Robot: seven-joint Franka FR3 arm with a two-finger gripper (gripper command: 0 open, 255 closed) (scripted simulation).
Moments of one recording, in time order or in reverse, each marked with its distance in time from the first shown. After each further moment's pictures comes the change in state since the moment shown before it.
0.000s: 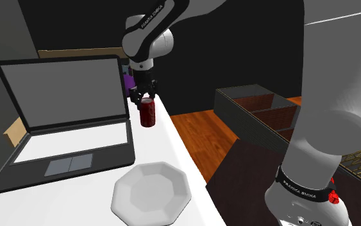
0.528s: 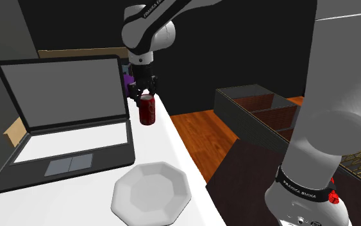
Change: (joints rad) arm 0.021 -0.092 0.013 -0.052 -0.004 -0.040 0.036
